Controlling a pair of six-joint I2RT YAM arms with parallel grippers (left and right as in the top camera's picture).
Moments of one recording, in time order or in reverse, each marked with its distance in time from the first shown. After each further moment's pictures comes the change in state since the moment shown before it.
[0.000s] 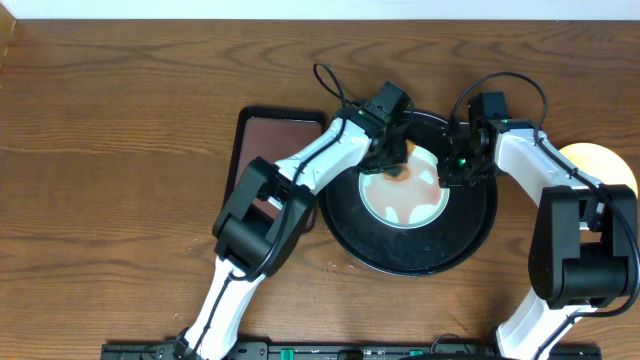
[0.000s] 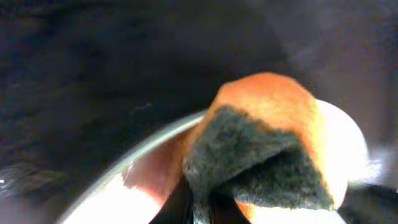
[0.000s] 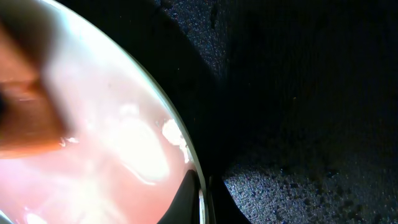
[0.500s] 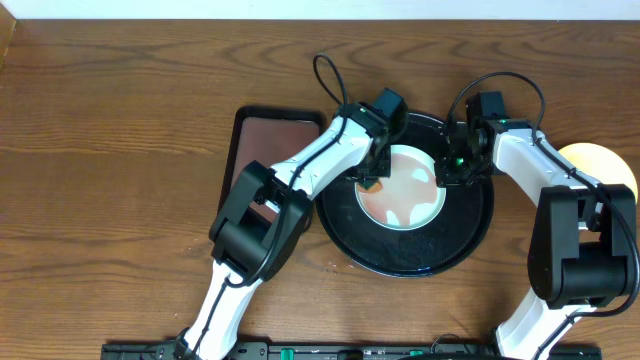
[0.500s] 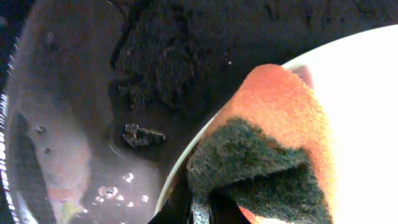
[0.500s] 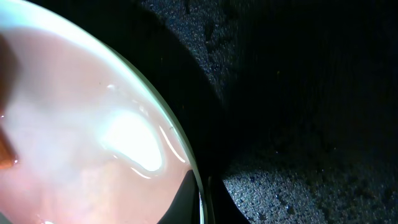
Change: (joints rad) left arm -0.009 -0.031 0.011 -0.246 -0.162 0.114; right arm 0.005 0.000 0.000 0.006 -0.025 0.000
